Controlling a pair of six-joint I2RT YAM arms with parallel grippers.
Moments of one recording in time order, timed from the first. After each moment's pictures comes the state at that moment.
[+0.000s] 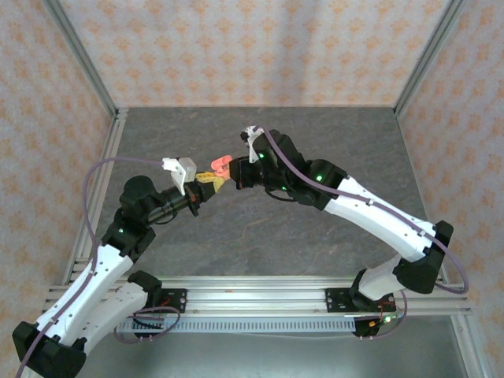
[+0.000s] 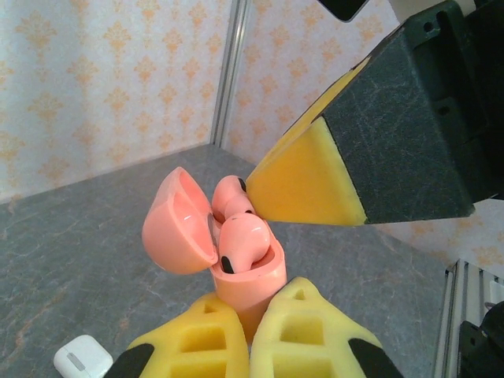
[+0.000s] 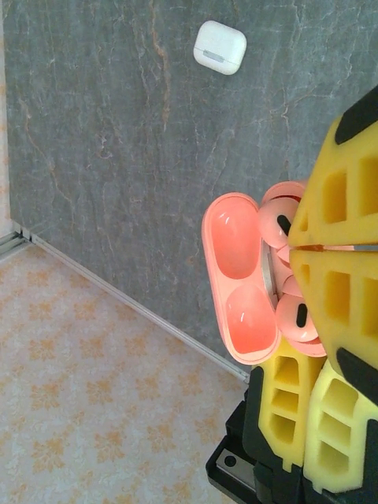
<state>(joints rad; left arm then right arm) -0.39 0.74 0.67 0.01 0.52 -0.18 0.98 1.45 1.57 -0.65 0.04 0.57</state>
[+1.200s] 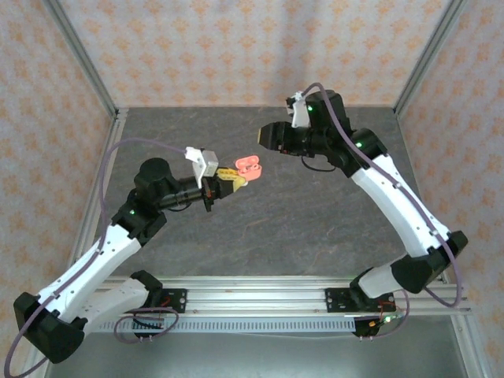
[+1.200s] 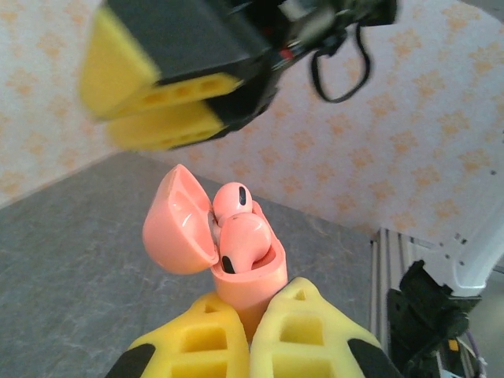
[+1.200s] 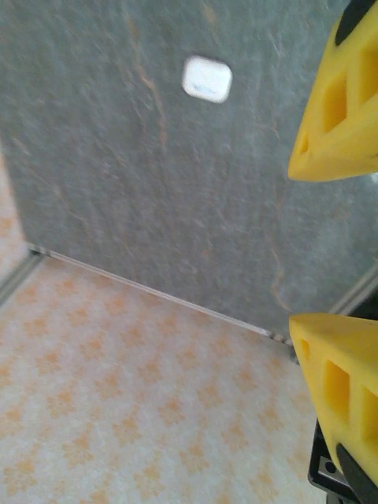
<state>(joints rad) -0.51 0.94 0.87 -0.02 0.65 -0.10 0.58 1.46 1.70 -0.80 -0.41 0.63</state>
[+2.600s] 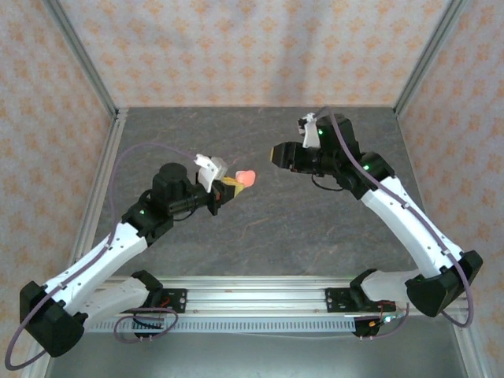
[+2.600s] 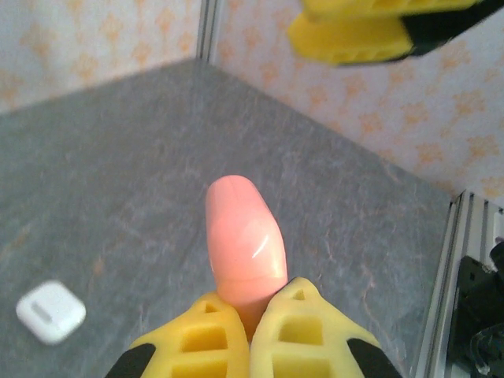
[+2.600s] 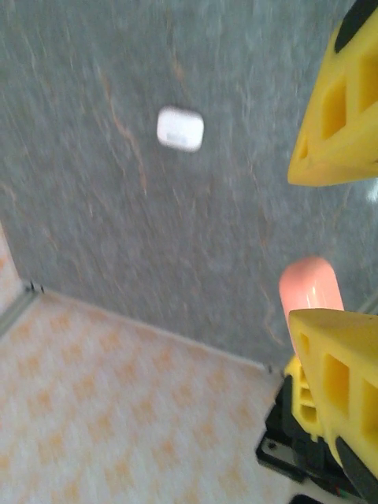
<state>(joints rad) -0.54 0.97 0.78 -0.16 0.39 -0.12 0.56 1.26 1.38 -0.70 -0.30 0.61</state>
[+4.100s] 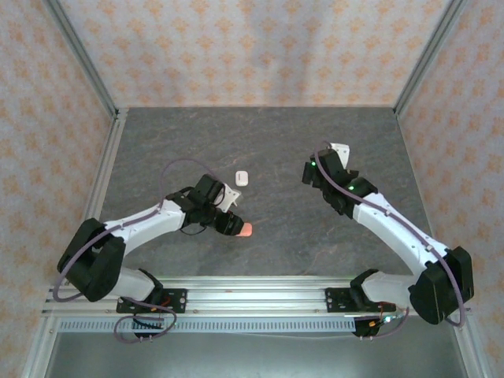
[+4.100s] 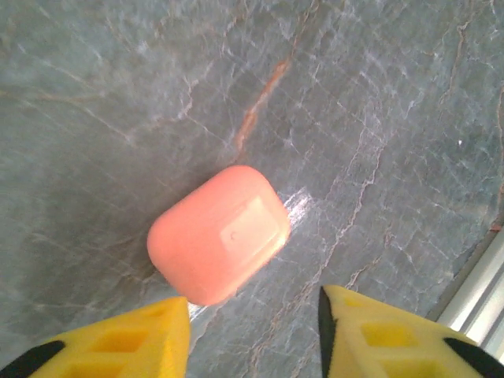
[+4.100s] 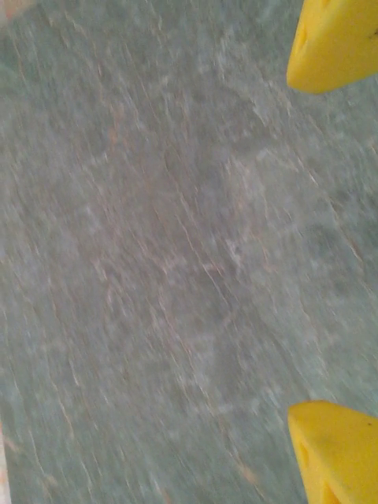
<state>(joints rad) -0.56 1.39 0.78 -0.45 0.40 -0.17 0.50 1.21 0.96 -0.57 0.52 0.50</state>
